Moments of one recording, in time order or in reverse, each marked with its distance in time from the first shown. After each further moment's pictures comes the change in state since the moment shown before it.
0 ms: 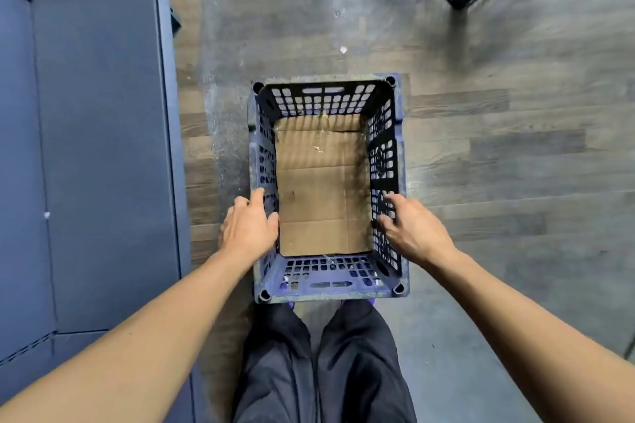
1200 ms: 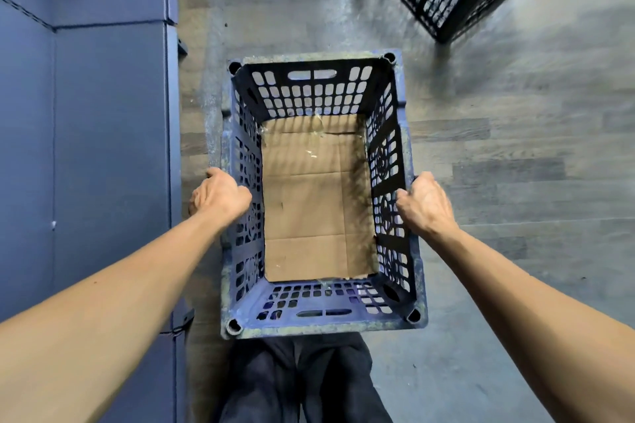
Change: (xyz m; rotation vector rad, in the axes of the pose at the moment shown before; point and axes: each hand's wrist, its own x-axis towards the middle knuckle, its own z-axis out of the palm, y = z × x) left_hand 0.014 0.056 -0.081 -0.041 0.132 -0.309; right_hand 0.026 0.024 -0.085 0.154 0.249 0.170
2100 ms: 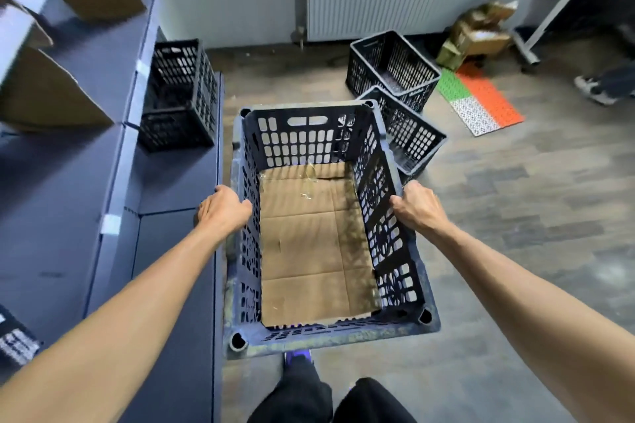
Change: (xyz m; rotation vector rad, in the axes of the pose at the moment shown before) left_hand -0.117 0.055 -0.421 -0.090 0.239 0.261; right_hand -0.120 -0.226 -0.360 -0.013 0.255 -0.163
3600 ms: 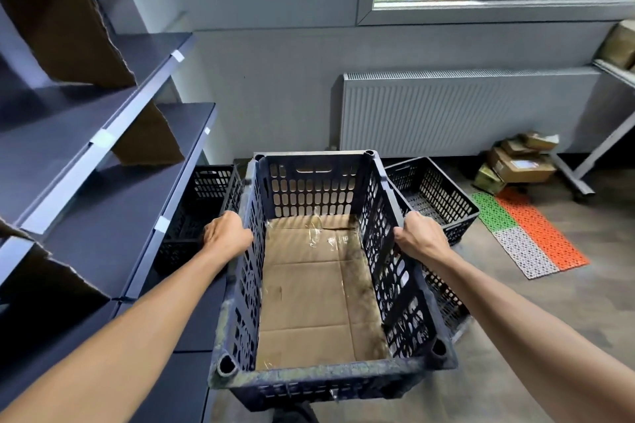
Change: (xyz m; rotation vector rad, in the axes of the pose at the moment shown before) left_hand 0.257 0.179 -0.200 -0.048 0.240 0.000; right_hand 0.331 -0.162 -0.160 -0.121 0.144 -0.260
